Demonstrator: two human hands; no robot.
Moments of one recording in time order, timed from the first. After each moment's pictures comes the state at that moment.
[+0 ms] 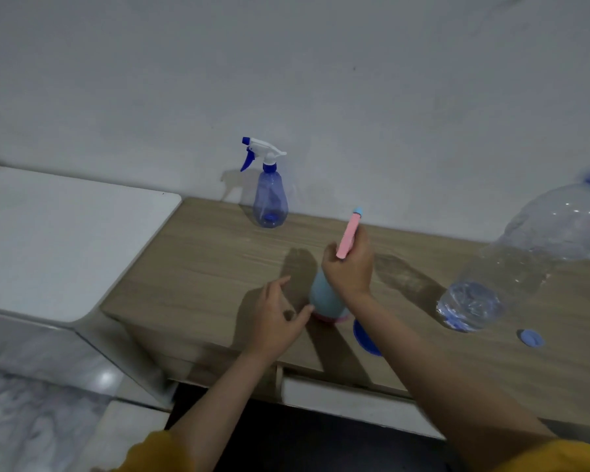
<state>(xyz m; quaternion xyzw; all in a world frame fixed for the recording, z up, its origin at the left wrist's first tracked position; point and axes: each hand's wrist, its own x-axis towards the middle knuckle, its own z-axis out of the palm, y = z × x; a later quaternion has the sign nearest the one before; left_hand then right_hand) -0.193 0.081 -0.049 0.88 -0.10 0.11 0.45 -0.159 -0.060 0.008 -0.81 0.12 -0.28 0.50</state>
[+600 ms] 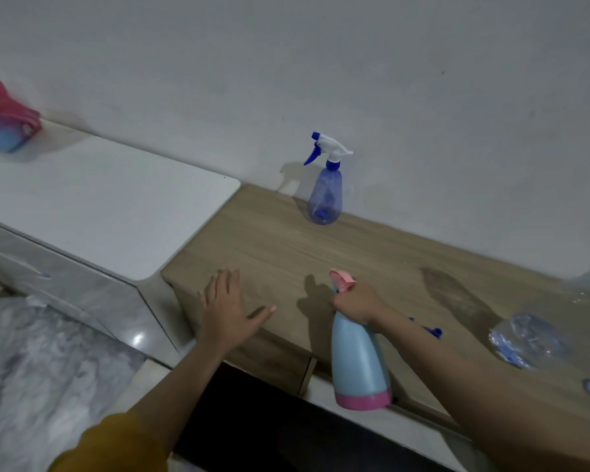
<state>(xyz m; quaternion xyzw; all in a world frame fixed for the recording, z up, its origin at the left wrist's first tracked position) -0.186 0.219 -0.080 0.98 0.05 0.07 0.19 -0.171 -0.019 -0.001 -0.91 0.08 0.19 0.36</state>
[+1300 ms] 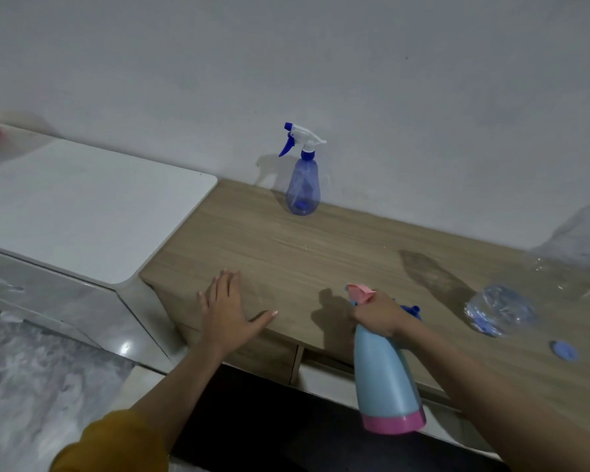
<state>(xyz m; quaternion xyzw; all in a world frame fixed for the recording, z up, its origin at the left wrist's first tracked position) -0.199 0.195 -0.082 0.98 0.00 0.05 0.19 -0.214 -0.070 -0.005 -0.90 0.08 0.24 0.35</state>
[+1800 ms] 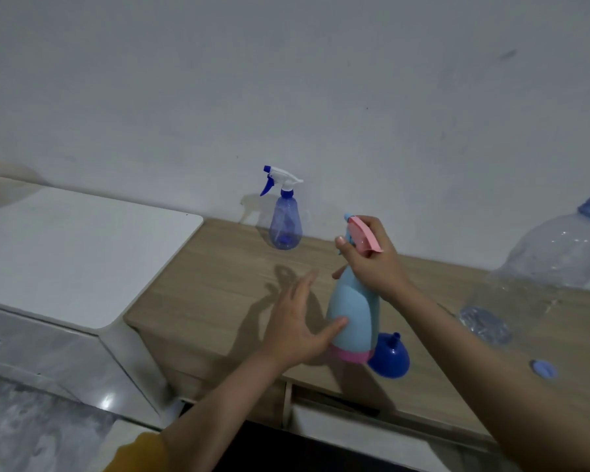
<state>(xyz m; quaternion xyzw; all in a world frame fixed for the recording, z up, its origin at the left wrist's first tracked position) -0.216 0.089 0.019 0.87 -0.21 0.06 0.43 -0.184 -0.075 0.091 -0.81 -0.01 -0.11 0.58</state>
